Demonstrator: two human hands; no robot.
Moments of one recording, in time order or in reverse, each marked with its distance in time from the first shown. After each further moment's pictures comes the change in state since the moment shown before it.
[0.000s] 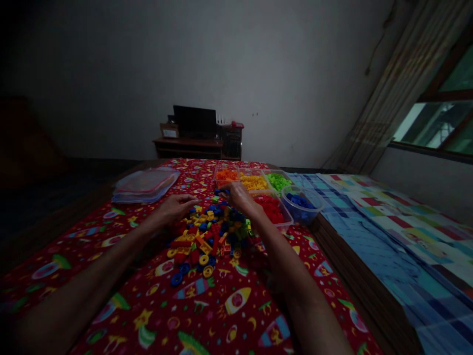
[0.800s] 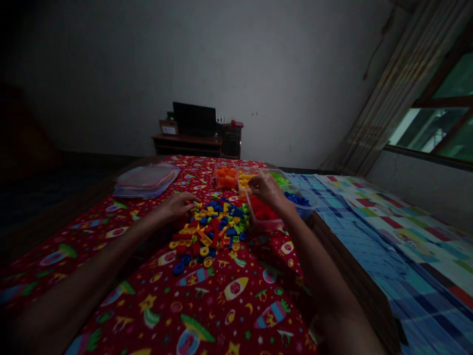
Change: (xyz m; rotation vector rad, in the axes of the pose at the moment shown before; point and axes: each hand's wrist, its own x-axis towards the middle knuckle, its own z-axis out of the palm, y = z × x) left_hand -0.005 0.003 -0.005 0.311 -0.099 0.150; right_hand -0.046 0.021 -0.066 -0.189 0.078 0.139
